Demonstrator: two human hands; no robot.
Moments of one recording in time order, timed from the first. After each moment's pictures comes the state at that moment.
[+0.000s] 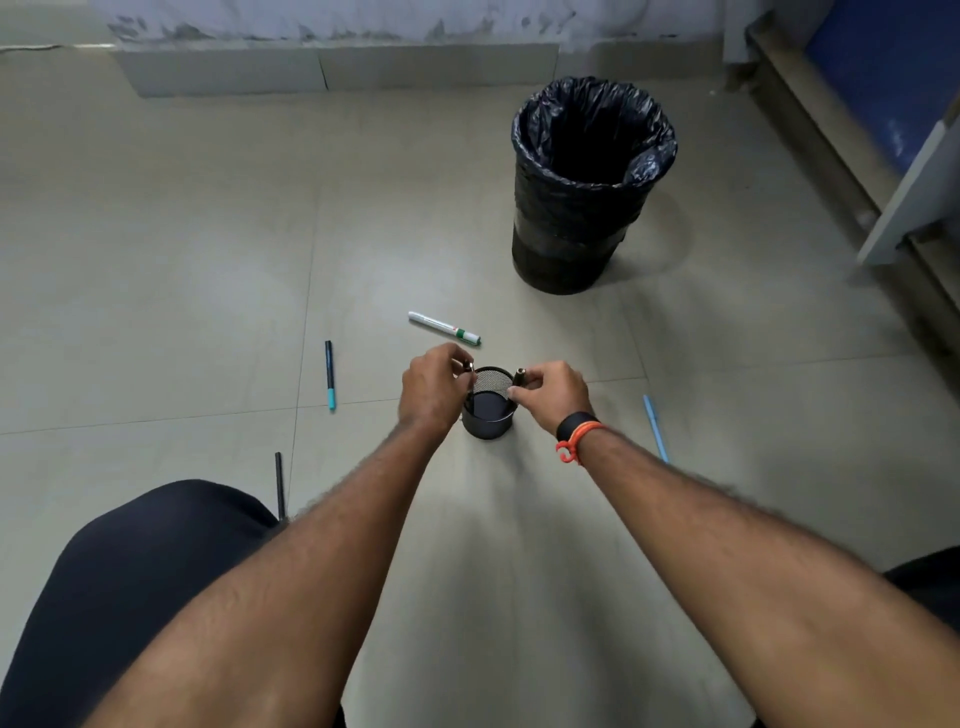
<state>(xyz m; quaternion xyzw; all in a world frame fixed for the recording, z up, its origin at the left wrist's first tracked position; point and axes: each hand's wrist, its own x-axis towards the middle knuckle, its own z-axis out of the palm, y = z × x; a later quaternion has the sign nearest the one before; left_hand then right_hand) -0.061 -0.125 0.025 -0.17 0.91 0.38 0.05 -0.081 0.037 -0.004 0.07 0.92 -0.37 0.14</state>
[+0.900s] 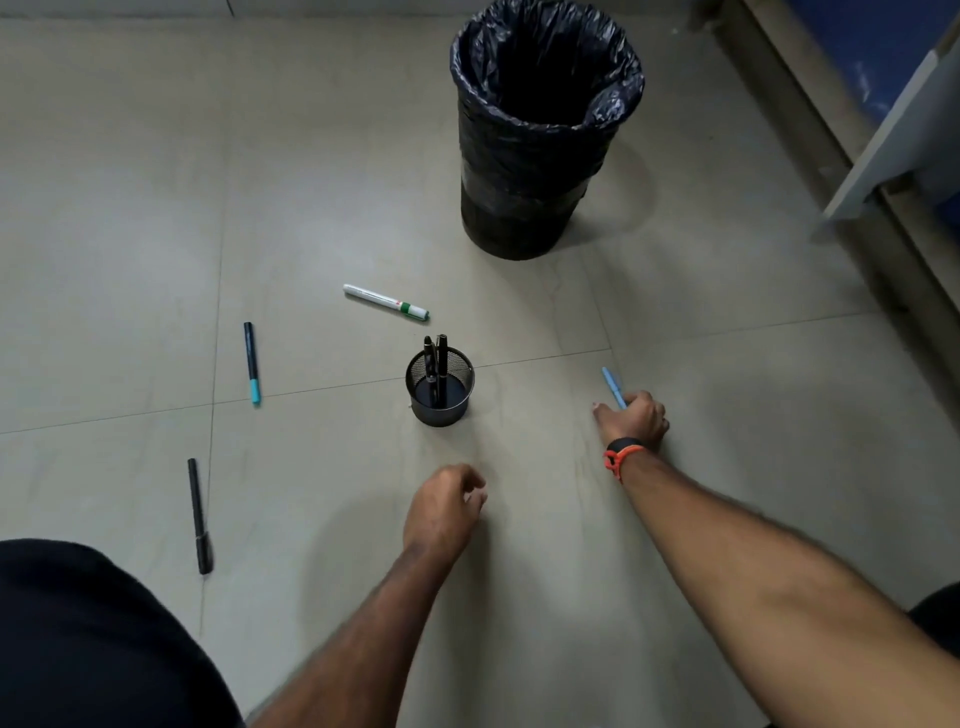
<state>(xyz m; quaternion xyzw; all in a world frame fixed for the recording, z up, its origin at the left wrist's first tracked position) 0.041 -0.059 -0.084 -0.10 0.90 0.36 0.21 -0.066 0.178 -0.102 0.40 0.87 -0.28 0.04</state>
